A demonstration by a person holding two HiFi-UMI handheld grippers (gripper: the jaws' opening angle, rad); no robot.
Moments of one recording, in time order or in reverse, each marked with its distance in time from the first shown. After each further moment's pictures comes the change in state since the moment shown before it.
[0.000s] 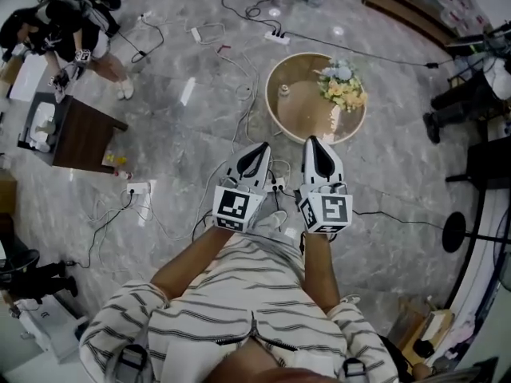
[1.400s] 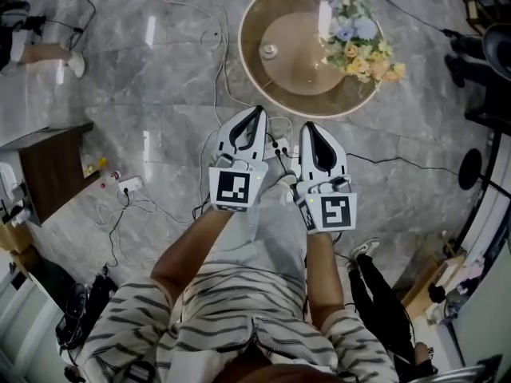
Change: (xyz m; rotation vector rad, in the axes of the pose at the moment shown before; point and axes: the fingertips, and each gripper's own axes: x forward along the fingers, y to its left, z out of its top) left arm 0.261 0.133 -0.178 -0.041 0.215 -0.103; right arm 0.198 -0.111 -0.198 0.102 0.261 -0.154
